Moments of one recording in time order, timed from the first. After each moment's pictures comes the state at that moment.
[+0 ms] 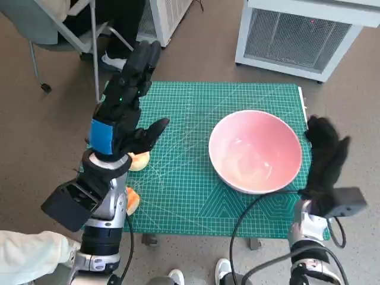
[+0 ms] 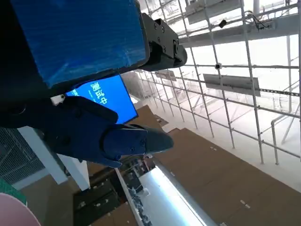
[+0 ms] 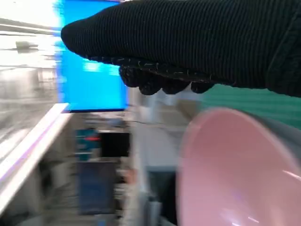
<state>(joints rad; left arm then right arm) -0.53 0.12 0.07 0.18 -0.19 -0.60 -0.31 -0.62 -0.15 -0.35 1.20 0.18 -0.85 0.09</state>
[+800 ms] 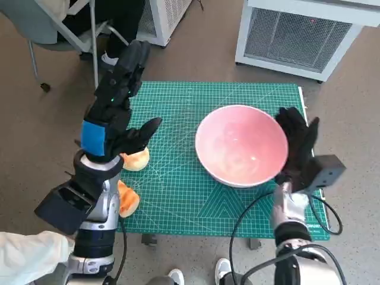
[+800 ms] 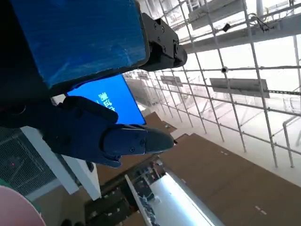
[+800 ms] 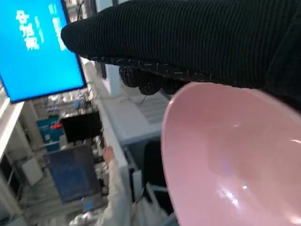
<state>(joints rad) -0.49 0.15 0.09 0.13 -0.15 -0.58 -0.27 -0.79 -0.06 -0.38 1.28 0.20 -0.69 0.12</state>
